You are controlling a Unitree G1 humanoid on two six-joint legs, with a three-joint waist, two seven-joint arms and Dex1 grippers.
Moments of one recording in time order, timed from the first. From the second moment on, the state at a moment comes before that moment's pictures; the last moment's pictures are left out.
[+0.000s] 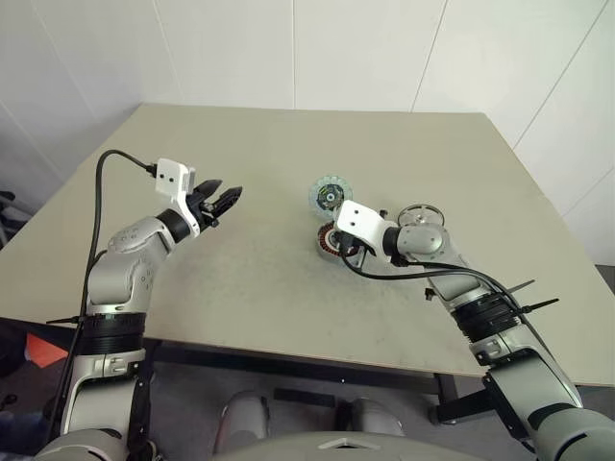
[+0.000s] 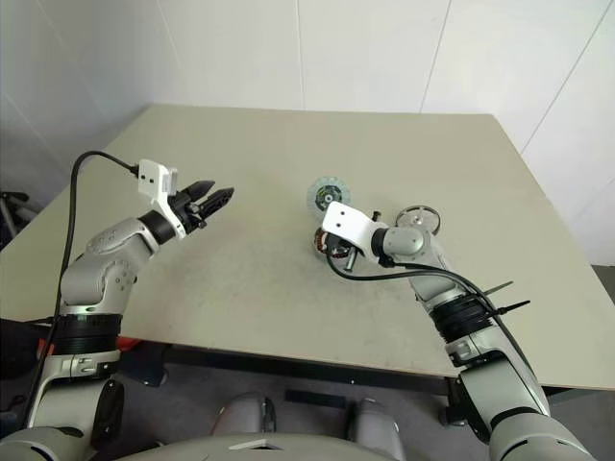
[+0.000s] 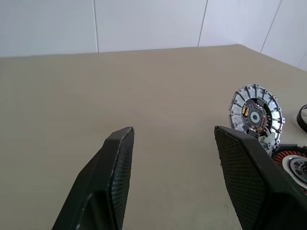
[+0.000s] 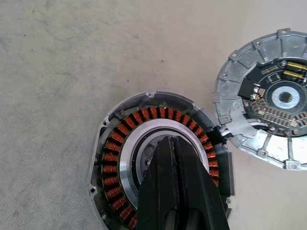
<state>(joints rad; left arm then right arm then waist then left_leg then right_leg) -0.44 0.40 0.19 0.04 -0.39 0.50 -0.60 -0.57 -0.46 0.33 0.26 -0.18 0.17 0.83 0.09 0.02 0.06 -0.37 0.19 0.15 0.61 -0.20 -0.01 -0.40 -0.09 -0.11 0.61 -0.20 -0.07</state>
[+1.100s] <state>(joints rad) -0.44 0.39 0.16 0.07 -0.39 0.48 -0.60 -0.76 -0.65 0.11 0.49 -0.17 0.26 0.66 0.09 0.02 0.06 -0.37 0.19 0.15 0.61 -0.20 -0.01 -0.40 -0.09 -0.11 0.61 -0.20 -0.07</state>
